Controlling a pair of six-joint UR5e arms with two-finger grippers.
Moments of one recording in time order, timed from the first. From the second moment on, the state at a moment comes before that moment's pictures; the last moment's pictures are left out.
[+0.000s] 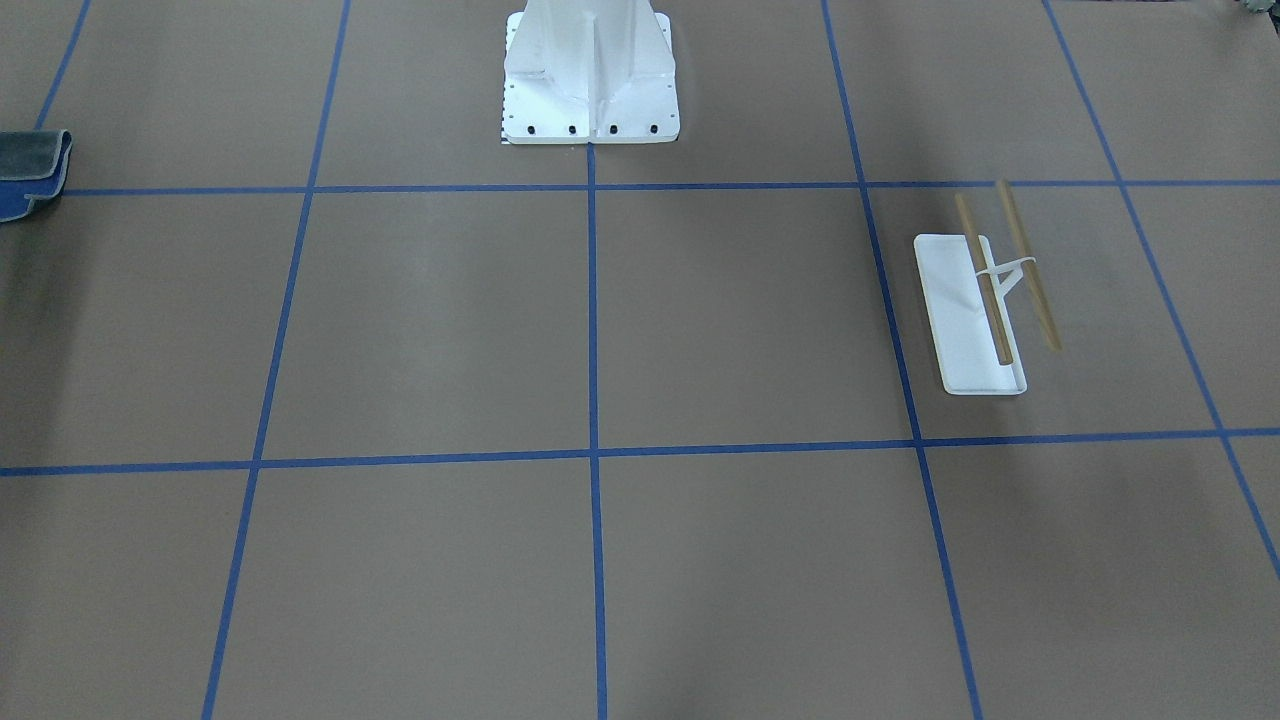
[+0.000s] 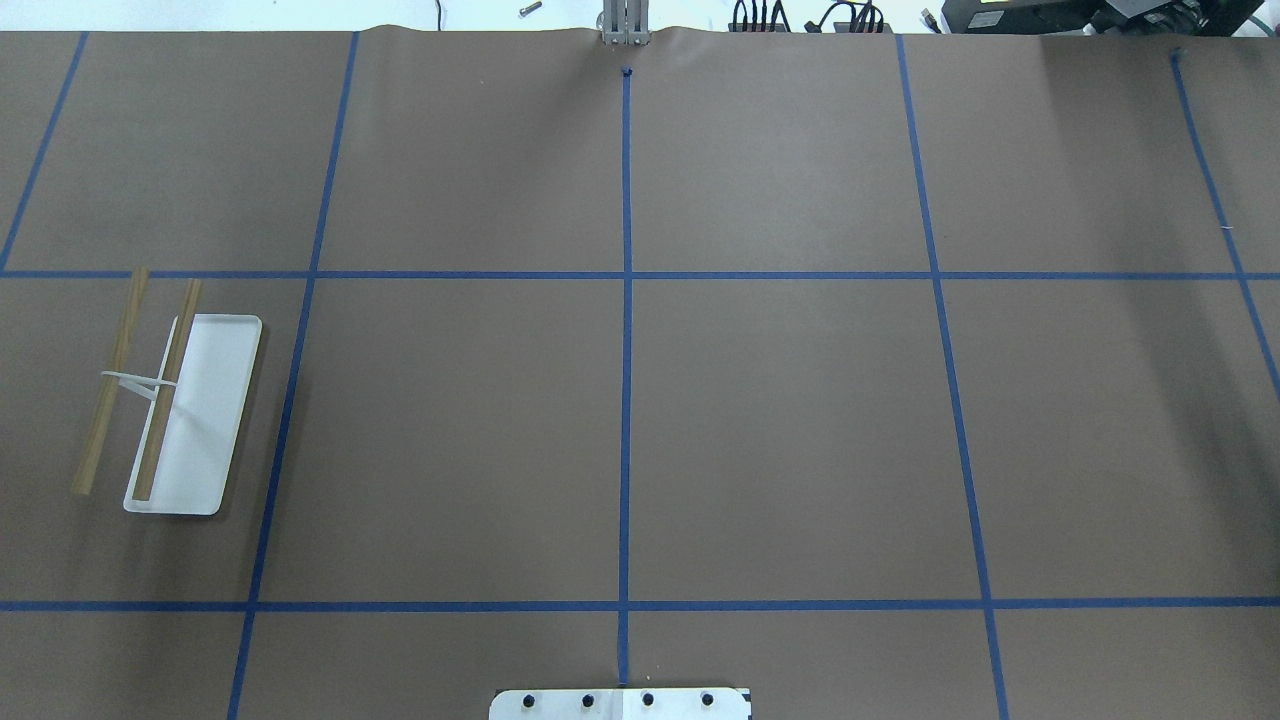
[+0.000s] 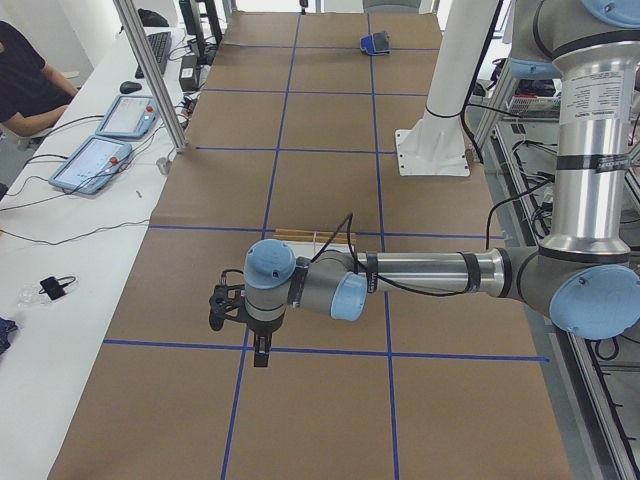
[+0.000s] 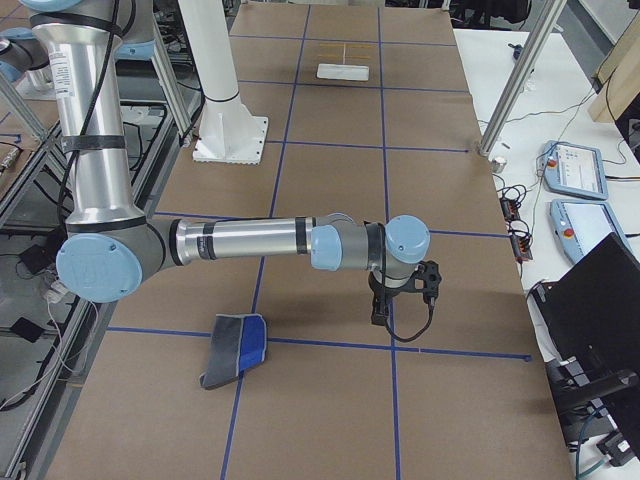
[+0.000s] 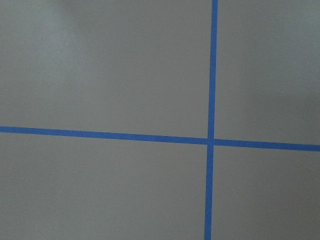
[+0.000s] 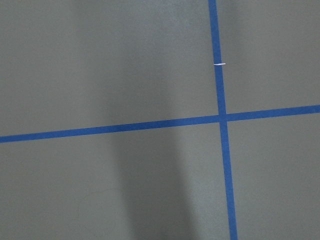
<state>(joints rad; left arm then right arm) -1.59 -1.54 -1.58 -1.84 -2.30 -0.21 1.52 -1.46 1.50 -1.61 2.51 0.15</state>
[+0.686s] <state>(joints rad) -1.59 -1.53 -1.59 -1.84 -2.33 -0.23 1.45 -1.69 1.47 -1.15 2.47 0.15</state>
